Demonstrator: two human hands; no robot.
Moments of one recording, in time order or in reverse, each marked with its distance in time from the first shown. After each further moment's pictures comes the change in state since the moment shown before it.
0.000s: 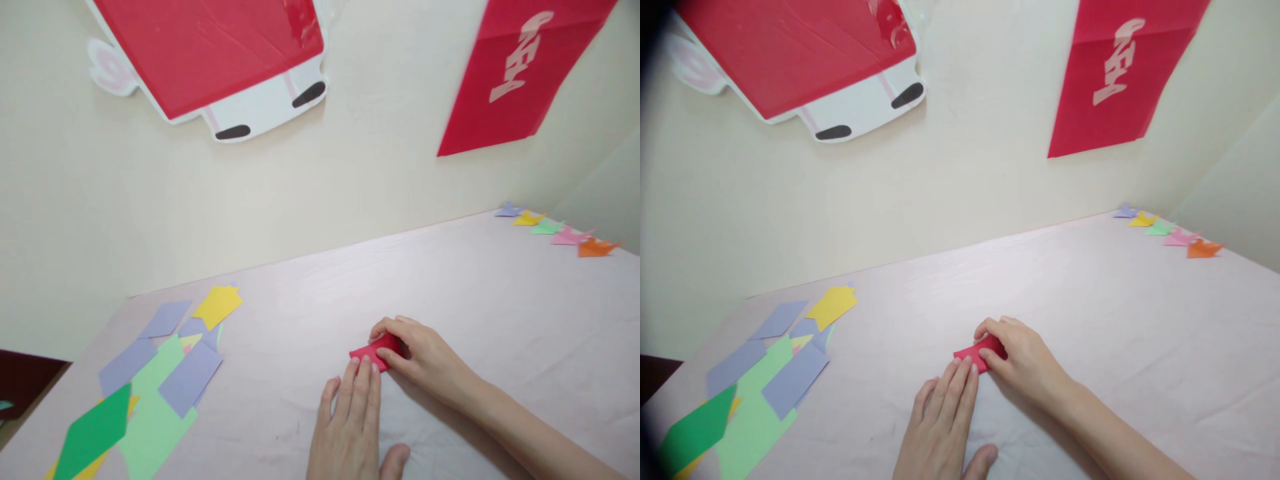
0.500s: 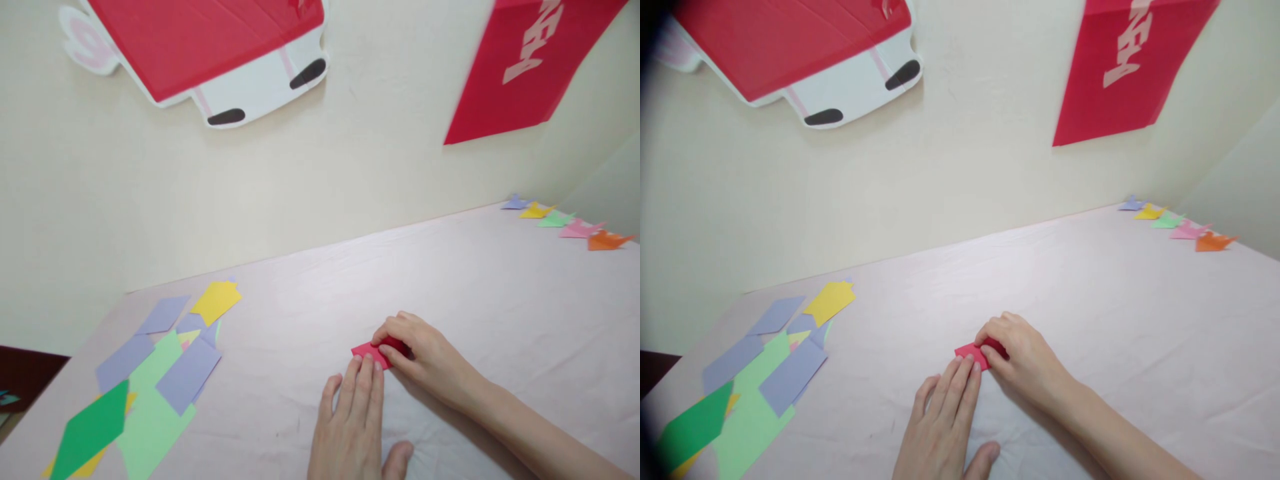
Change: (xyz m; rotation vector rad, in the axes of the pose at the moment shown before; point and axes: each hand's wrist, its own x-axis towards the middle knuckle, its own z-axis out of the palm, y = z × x) left_hand 0.003 0.002 -0.004 0.015 0.007 -0.007; right_hand 0.000 0.002 0.006 -0.012 -0.006 -0.062
